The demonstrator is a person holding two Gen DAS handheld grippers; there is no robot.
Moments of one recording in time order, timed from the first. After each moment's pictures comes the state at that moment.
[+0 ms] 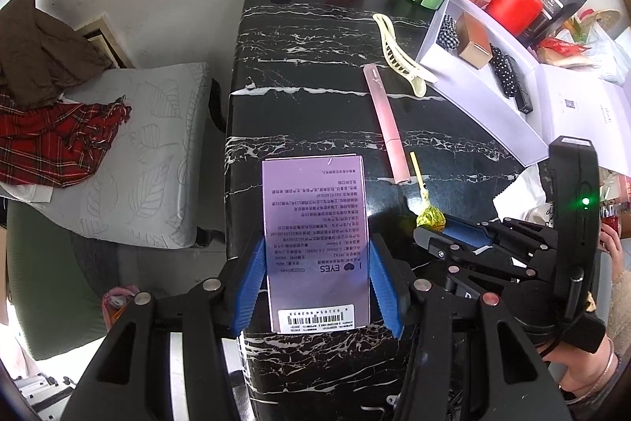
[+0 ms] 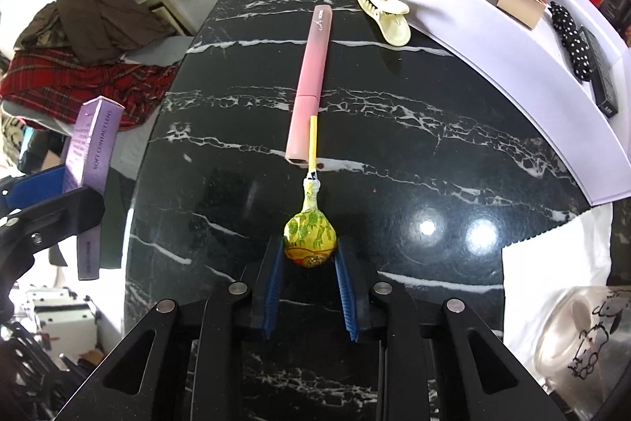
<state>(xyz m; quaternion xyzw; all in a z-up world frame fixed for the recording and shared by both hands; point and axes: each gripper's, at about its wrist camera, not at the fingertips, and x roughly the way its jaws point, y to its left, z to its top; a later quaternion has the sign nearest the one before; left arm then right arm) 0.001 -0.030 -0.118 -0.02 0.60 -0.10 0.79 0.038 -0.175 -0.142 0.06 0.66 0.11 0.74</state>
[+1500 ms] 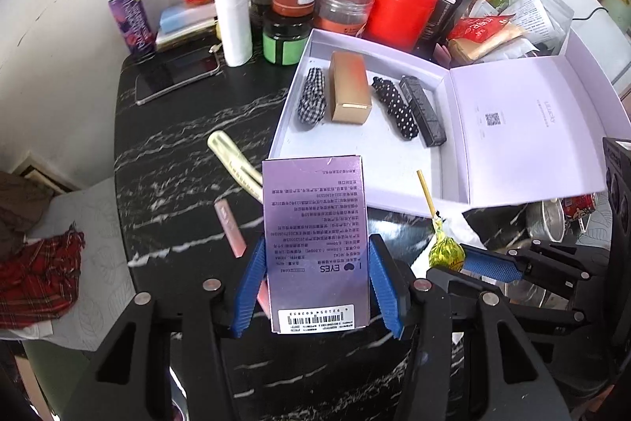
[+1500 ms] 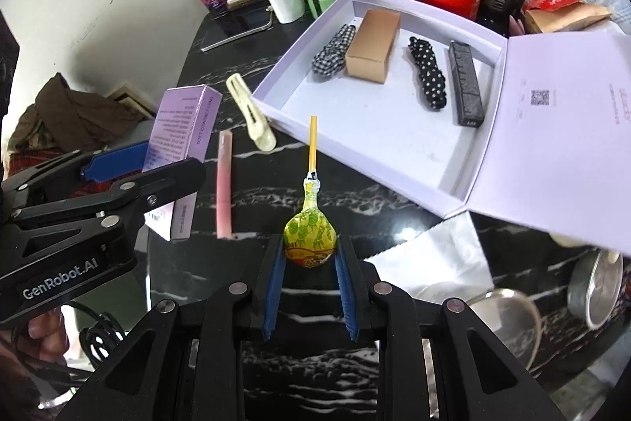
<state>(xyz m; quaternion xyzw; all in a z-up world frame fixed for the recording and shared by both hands) 0.080 -0.181 -0.059 0.07 0.55 -0.23 0.80 0.058 -0.301 -0.039 0.14 0.62 0.02 0.77</state>
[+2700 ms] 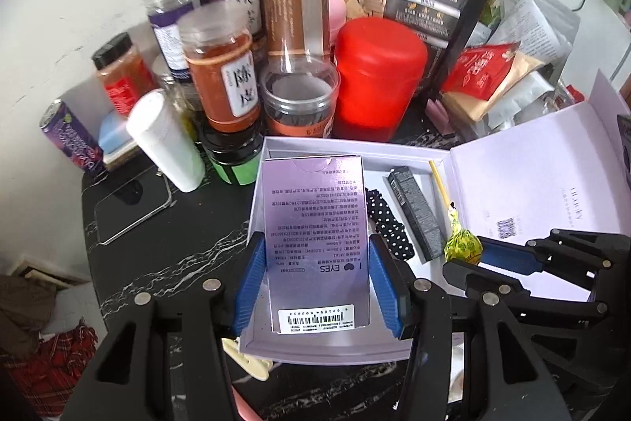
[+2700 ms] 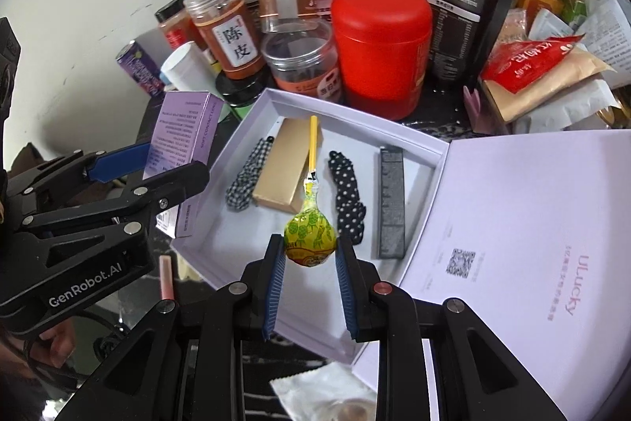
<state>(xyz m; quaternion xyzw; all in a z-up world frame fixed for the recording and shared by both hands) 0.183 -0.287 -0.055 0.13 0.50 -0.27 0.81 0.149 -0.406 -0.032 0.15 0.58 -0.04 0.80</state>
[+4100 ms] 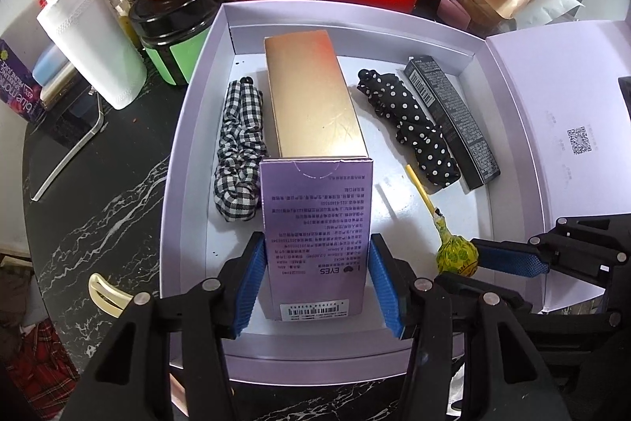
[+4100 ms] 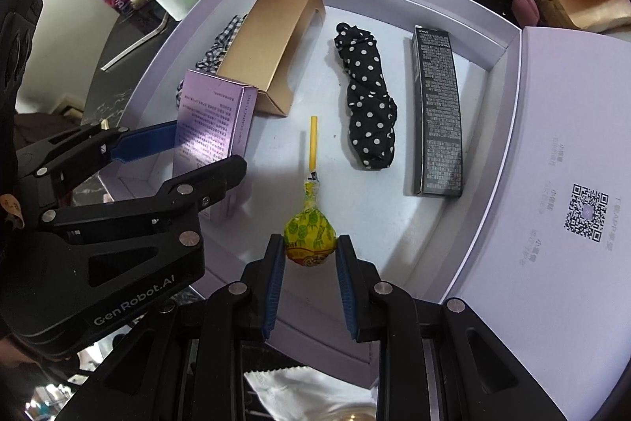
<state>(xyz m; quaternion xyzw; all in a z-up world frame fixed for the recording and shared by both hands) 0.178 -0.292 -0.164 0.15 0.57 -0.29 0.75 0.141 -0.382 -0.136 0.13 0.67 -0.02 0.73</state>
